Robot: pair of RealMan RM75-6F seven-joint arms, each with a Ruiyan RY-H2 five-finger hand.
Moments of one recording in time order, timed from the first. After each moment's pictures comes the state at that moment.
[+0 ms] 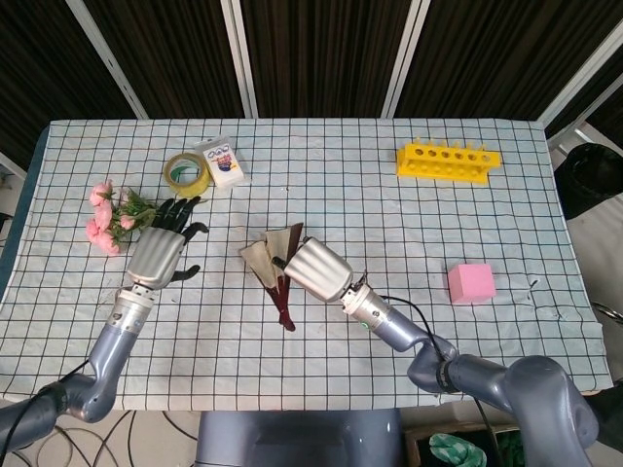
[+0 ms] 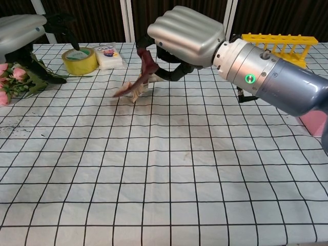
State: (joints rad) left arm -0.59 -1.54 -0.25 -1.36 1.38 1.13 0.24; right arm 0.97 -1.79 0.15 -1.01 -1.69 1.22 -0.18
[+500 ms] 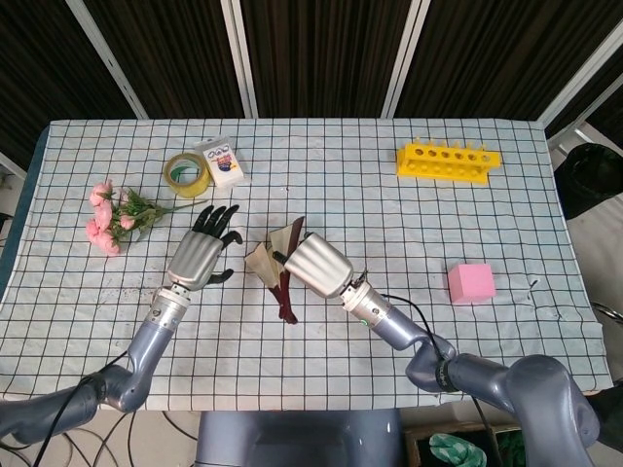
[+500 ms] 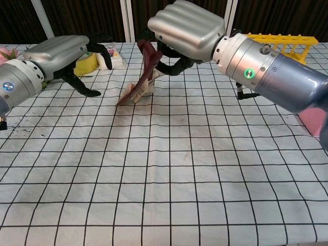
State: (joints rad) left arm -0.67 -1.69 -0.23 -1.24 1.37 1.10 0.21; right arm 0.97 -1.78 0.17 -1.02 -1.66 1.22 -0.20
